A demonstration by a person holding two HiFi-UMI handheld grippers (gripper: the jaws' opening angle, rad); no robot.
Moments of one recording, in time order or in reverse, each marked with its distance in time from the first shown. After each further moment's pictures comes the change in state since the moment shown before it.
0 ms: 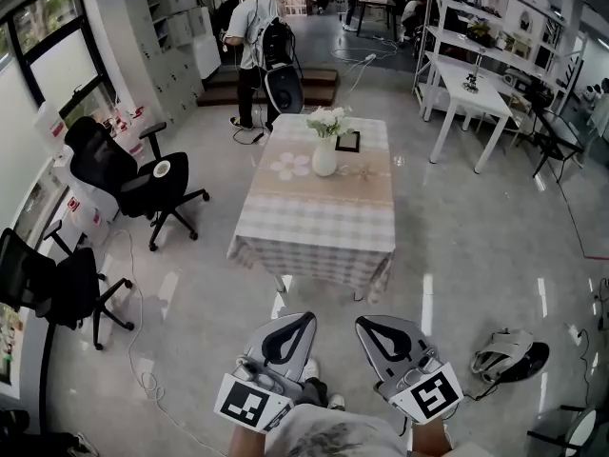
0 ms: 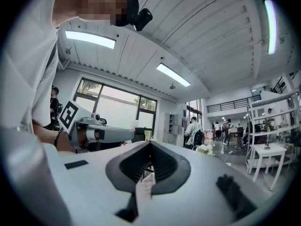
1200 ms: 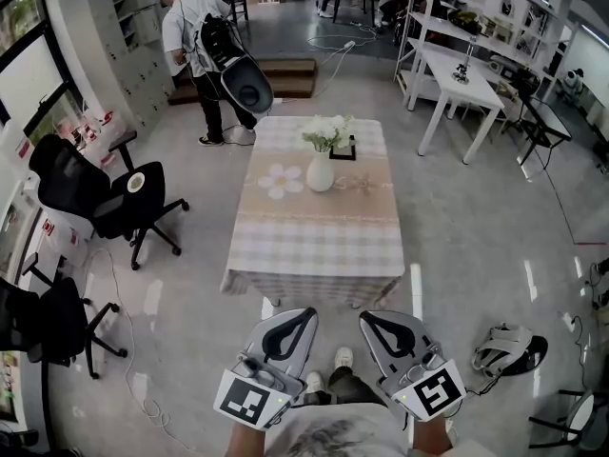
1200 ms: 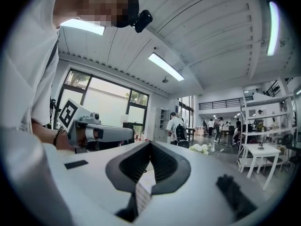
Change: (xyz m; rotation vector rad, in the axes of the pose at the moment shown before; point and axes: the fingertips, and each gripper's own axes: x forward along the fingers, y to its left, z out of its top) left arm 0.085 0.137 -0.022 -0.066 0.028 -0.109; right arm 0.134 -0.078 -0.027 -0.008 0.072 -0.104
